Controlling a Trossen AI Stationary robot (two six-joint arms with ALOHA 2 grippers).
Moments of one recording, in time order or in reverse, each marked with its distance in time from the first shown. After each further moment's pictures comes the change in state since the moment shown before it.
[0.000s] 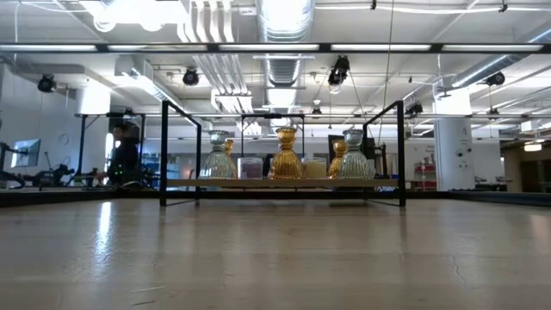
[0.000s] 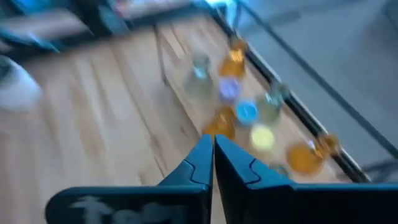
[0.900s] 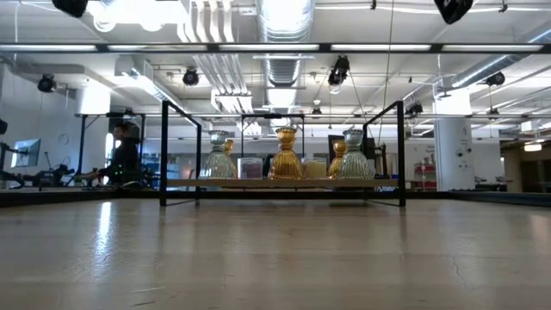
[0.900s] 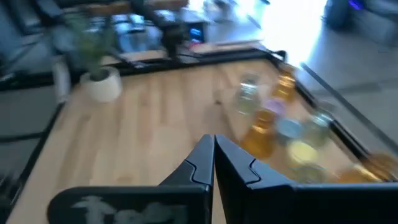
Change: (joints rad) left arm 0.002 -0.773 -0.695 0.250 -0.083 -0.029; right arm 0.041 -0.698 -0.746 0.480 -0.197 -0.238
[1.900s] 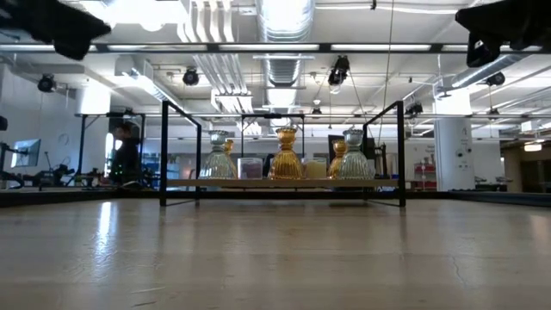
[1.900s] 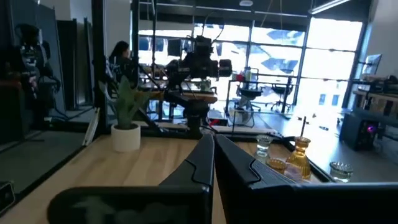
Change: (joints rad) left arm 0.000 -0.253 -0.283 0.016 0.029 0.038; right arm 0.004 -0.701 -0.686 0.479 -0.109 -0.280
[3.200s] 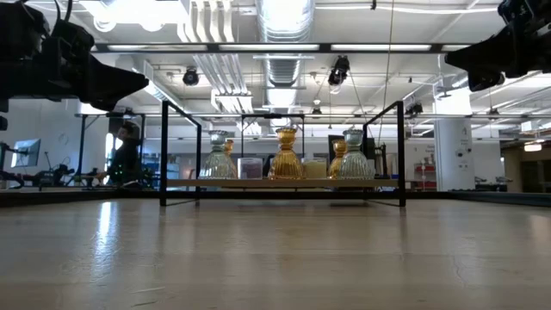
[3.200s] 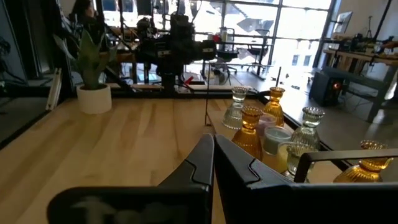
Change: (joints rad) left arm -0.004 -0.001 -0.481 0.576 -0.089 -0.057; right arm -0.003 0.000 -0.036 -0.126 0.131 0.055
